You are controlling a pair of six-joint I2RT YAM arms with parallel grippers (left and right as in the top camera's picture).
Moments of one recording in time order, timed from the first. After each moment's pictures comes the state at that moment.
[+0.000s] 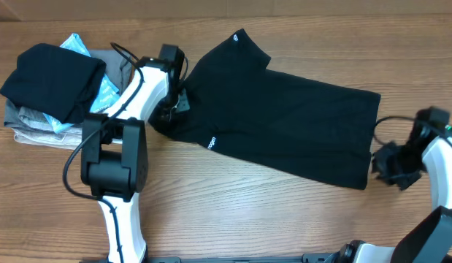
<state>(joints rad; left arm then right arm) -0.19 2.17 1.66 -0.99 -0.06 -0.44 -0.45 1.50 1.03 -1.13 -0.09 0.53</state>
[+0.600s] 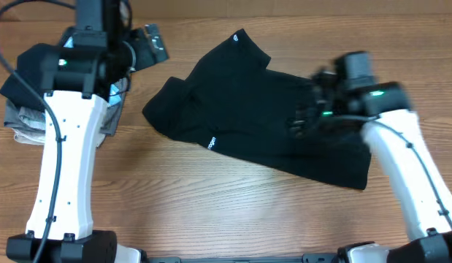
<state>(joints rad) -0.09 1.65 1.88 -1.08 -0.01 -0.45 0.22 1.52 1.38 -1.09 -0.28 0.13</state>
